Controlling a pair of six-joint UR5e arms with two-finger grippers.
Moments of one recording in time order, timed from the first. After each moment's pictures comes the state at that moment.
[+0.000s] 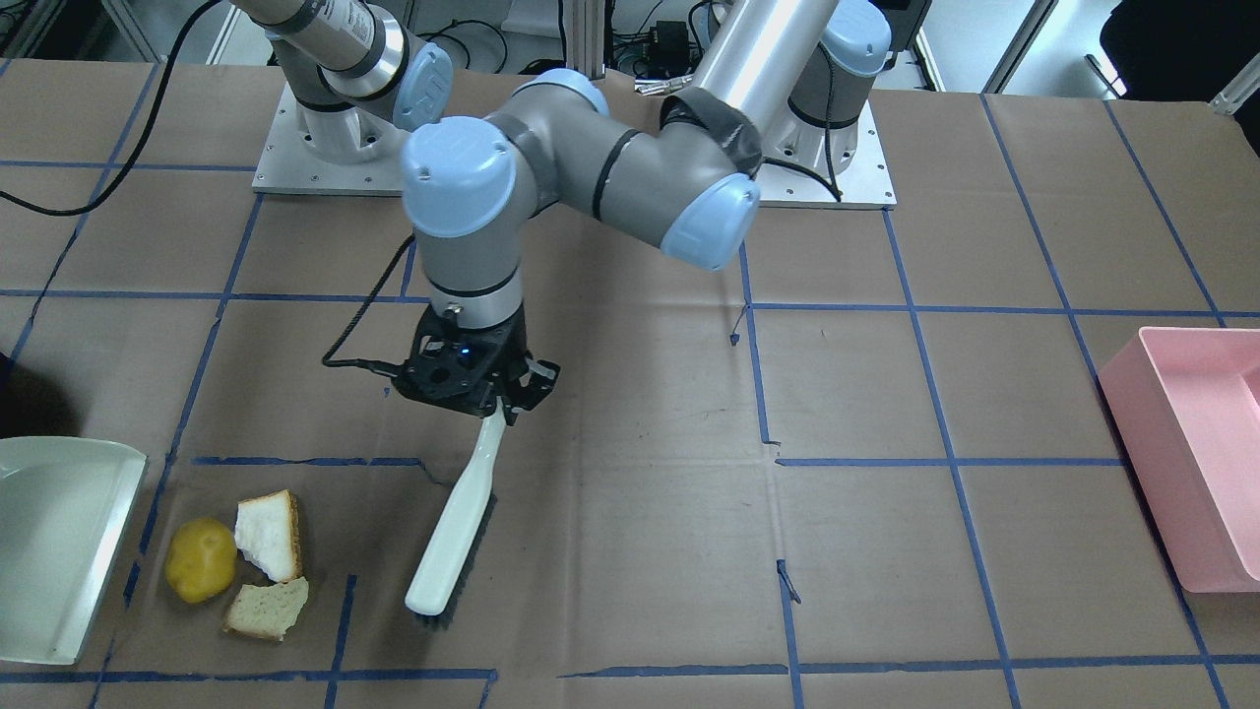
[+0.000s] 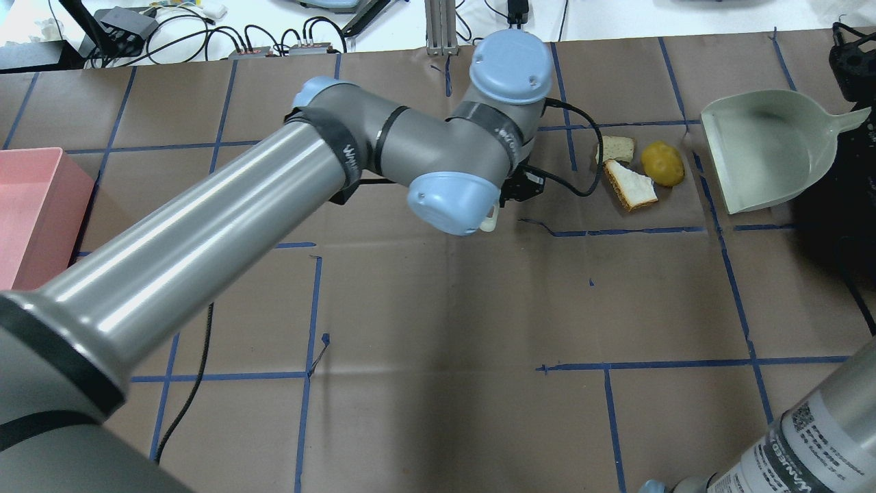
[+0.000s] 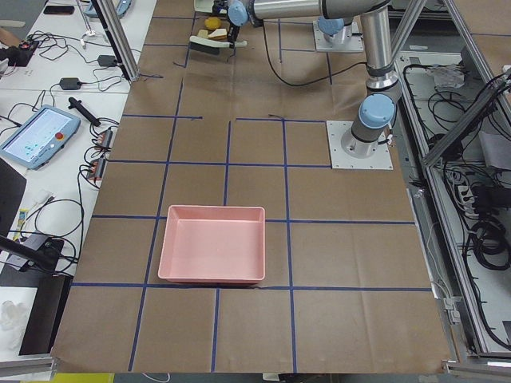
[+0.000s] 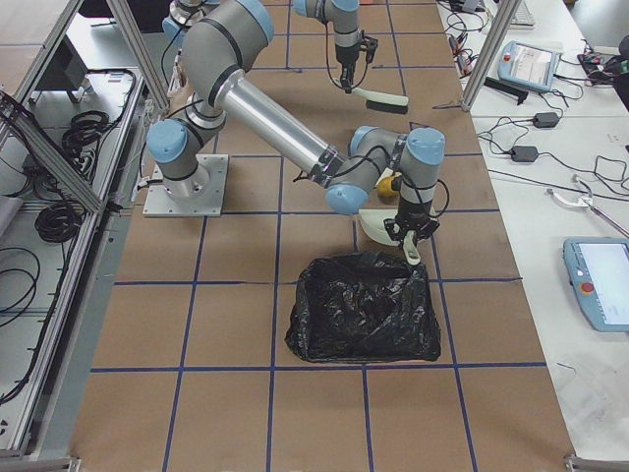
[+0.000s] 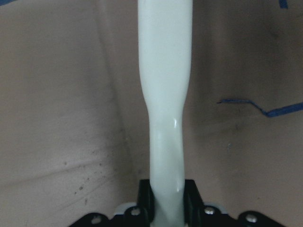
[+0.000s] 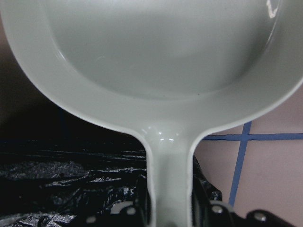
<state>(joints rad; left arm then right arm) -2.12 -2.13 -1.36 -1.13 1.65 -0.27 1.03 -1.02 1.39 -2.14 -1.75 -2.14</state>
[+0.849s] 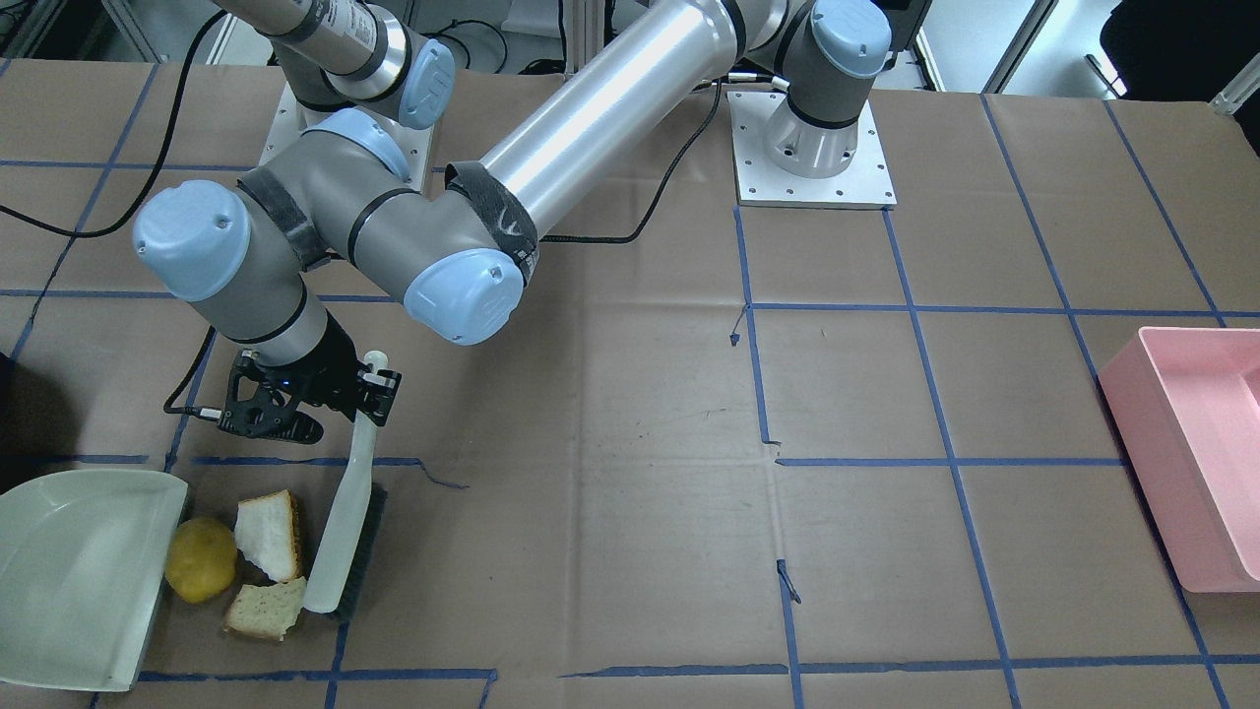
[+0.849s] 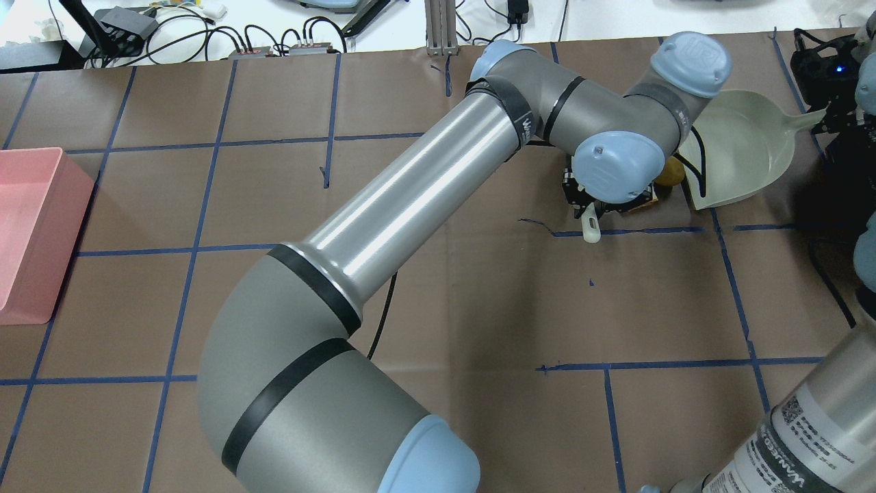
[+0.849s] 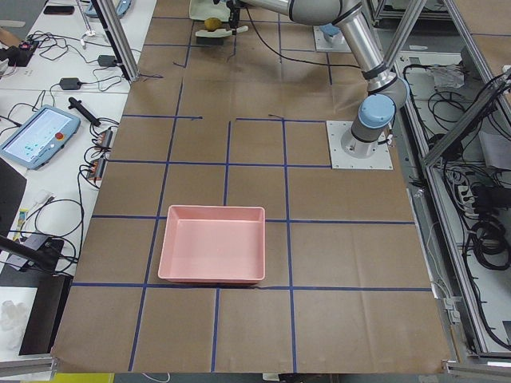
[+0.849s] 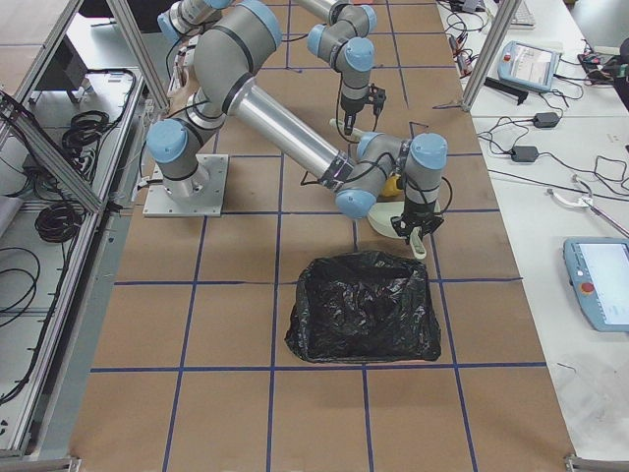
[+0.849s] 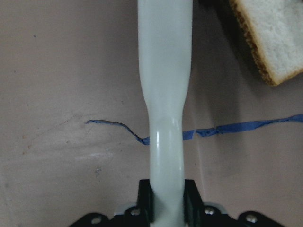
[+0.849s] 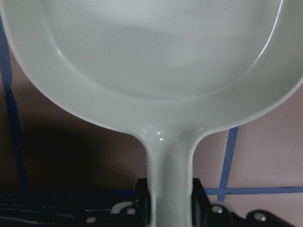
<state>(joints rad) -2.28 -2.49 -0.77 -1.55 1.66 -0.56 1.07 -0.97 1.39 -2.18 -1.68 -2.13</state>
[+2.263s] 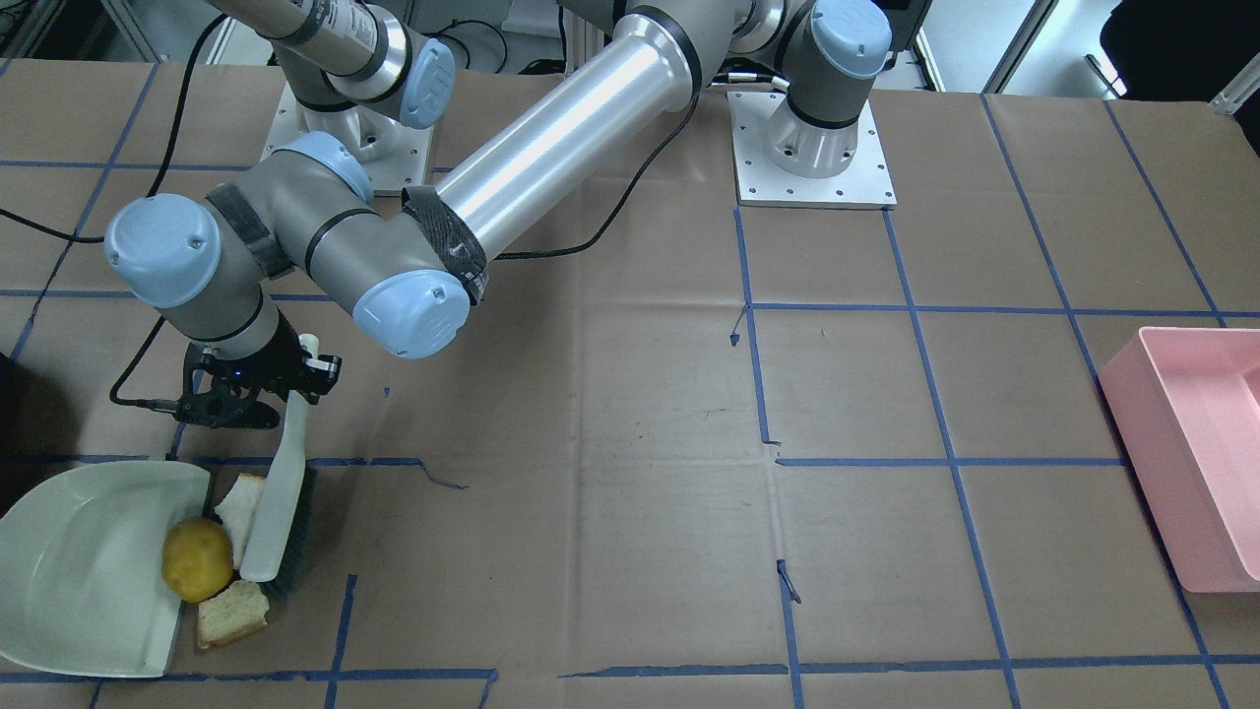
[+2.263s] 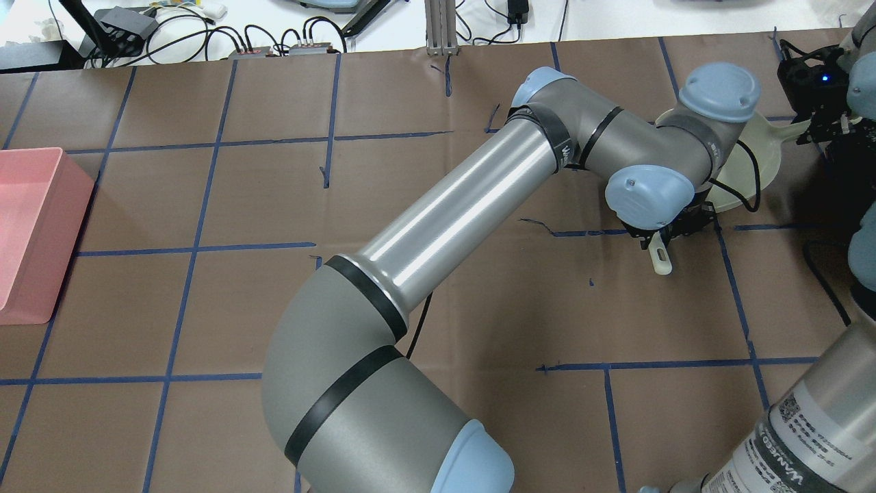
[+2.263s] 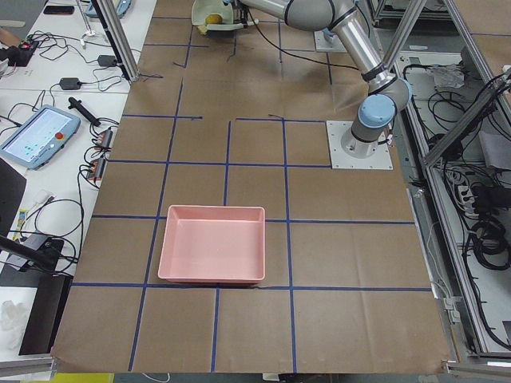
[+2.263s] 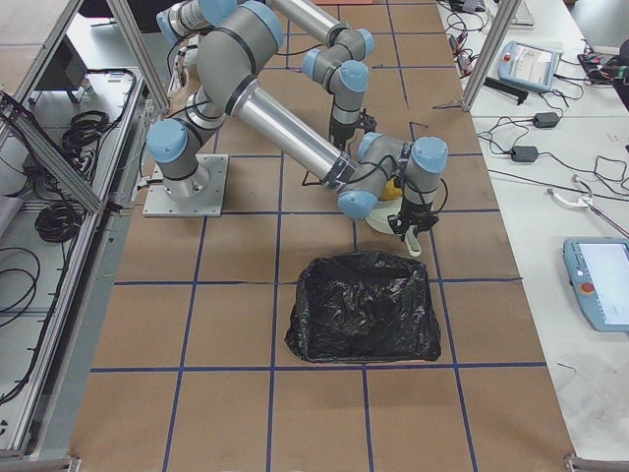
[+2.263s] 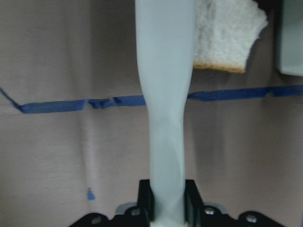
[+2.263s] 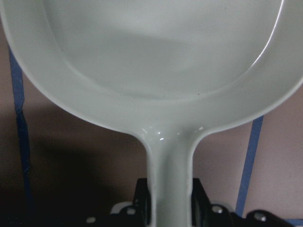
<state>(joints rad) -2.33 -2.60 -0.68 -1.41 1.38 -0.70 1.07 -0.96 1.39 -2.13 -1.65 -2.13</state>
